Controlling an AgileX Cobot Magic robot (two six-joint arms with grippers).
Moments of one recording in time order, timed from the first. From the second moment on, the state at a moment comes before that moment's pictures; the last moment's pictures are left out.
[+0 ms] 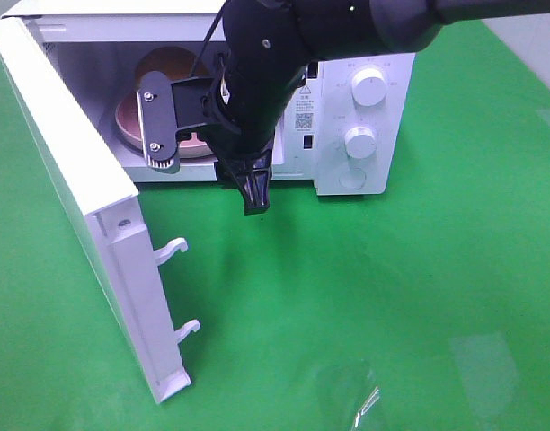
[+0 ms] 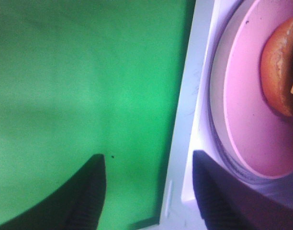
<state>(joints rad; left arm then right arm) 0.08 -0.01 -0.50 -0.23 1.04 0.19 0.78 2.04 -1.56 -0.30 0.57 -0.88</state>
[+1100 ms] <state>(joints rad) 0.08 -0.01 -0.50 -0.23 1.04 0.19 0.78 1.63 -1.11 -0.23 0.60 -0.02</state>
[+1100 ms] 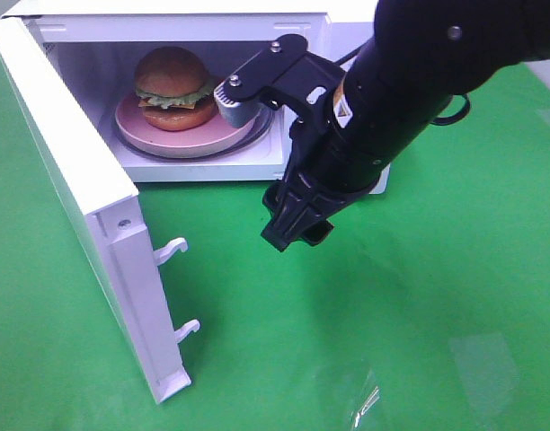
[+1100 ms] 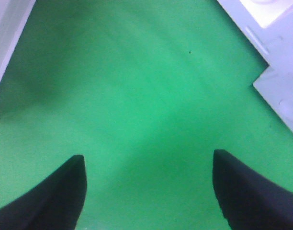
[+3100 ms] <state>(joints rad) 0.08 -0.01 -0.50 -0.23 1.04 0.19 0.36 0.49 -0.53 -0.16 0.93 0.18</state>
